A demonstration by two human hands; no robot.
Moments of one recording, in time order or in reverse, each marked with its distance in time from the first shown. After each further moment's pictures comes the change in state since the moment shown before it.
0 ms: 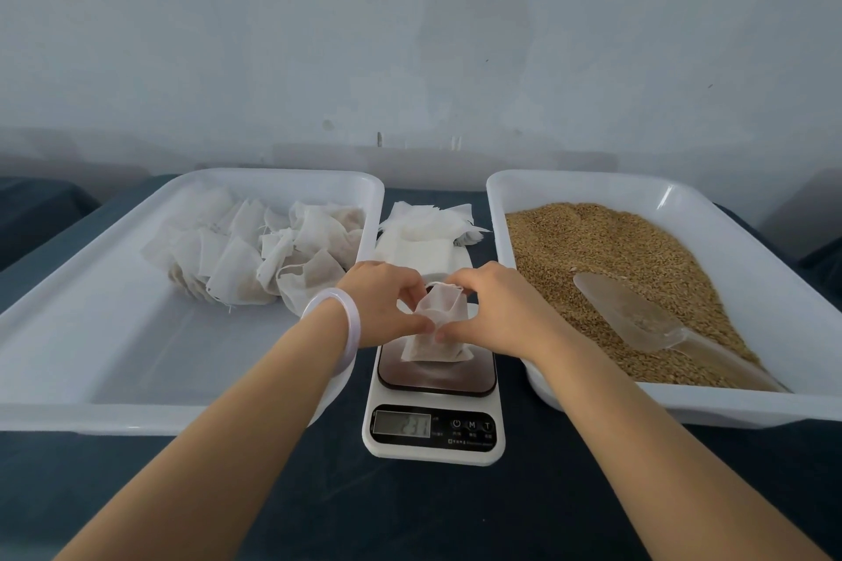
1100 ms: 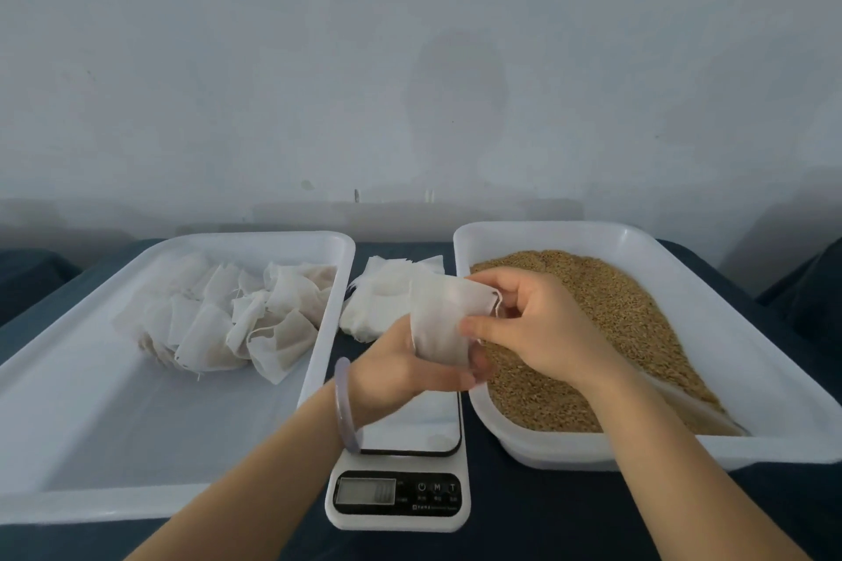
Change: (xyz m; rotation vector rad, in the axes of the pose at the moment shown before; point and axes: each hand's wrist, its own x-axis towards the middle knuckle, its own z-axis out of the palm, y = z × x) left_hand 0.000 0.067 0.009 -1.174 -0.236 0.332; right_hand -0.038 0.005 -0.076 0.619 0.194 -0.022
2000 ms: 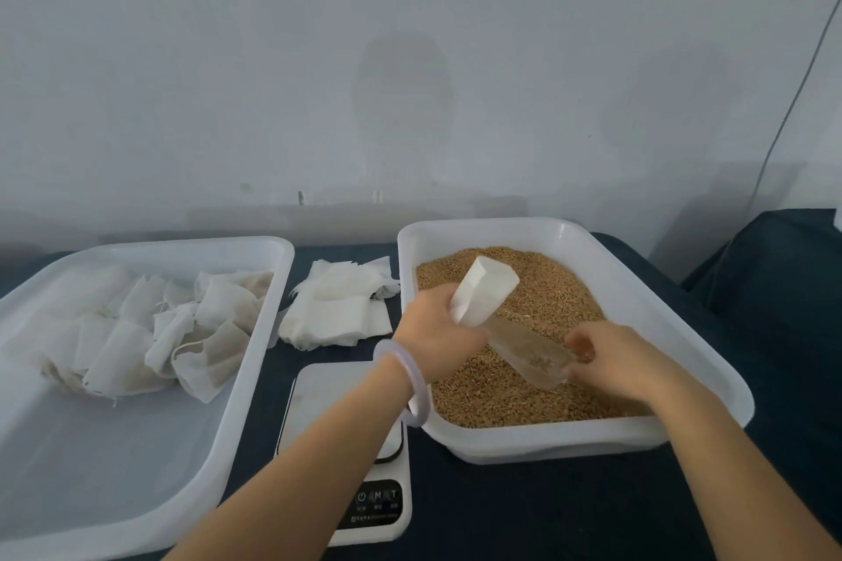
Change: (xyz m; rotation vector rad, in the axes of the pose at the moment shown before) left_hand 0.077 -0.008 0.053 0.536 0.398 -0.176; right_hand -0.046 0.084 -0.103 -0.799 -0.041 0.589
